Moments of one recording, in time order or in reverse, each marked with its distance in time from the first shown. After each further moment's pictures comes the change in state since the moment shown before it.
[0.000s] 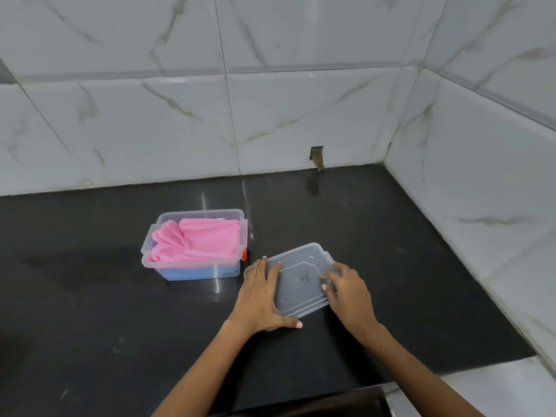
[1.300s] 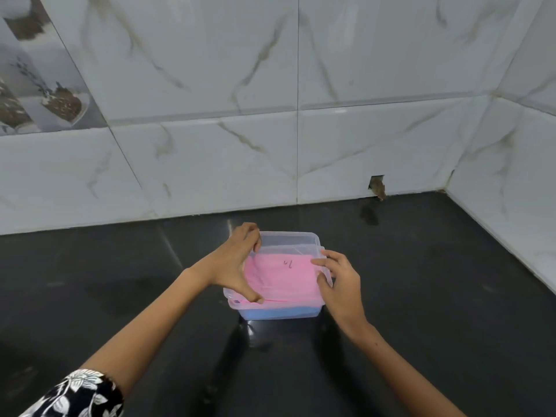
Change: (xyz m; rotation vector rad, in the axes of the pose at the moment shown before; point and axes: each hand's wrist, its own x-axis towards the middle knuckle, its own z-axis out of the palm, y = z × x) left_hand 0.029 -0.191 -0.193 0.012 0.042 0.306; right_hand 0.076 -0.196 0.034 0.545 0.235 0.004
